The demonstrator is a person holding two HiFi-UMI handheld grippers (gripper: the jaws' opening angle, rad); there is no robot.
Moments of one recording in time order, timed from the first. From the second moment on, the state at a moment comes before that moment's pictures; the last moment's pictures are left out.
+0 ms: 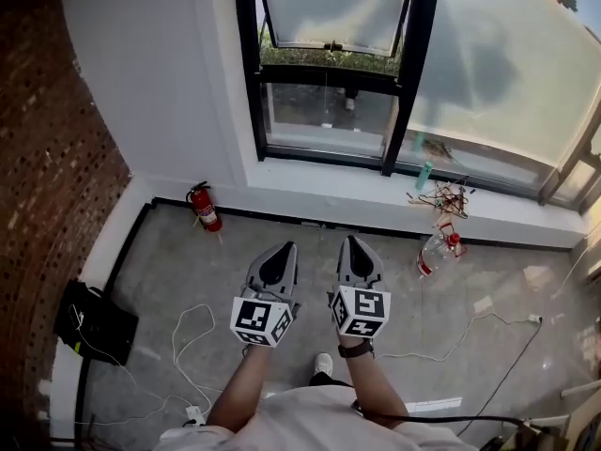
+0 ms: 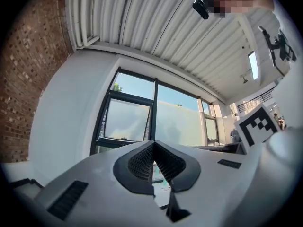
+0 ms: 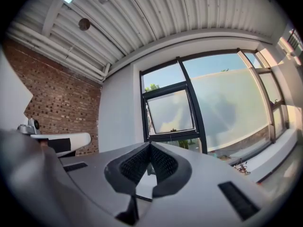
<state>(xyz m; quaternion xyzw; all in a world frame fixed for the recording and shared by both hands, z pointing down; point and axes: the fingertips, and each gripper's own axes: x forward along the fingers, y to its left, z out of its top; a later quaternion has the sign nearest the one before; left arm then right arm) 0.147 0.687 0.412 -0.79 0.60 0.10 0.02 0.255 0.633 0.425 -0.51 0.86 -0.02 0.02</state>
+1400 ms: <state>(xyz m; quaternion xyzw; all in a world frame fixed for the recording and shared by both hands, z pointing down) -0.070 0.215 0.473 -0.82 0.57 0.07 -0.05 0.017 0.196 0.450 -0.44 0.89 -0.06 0.05</state>
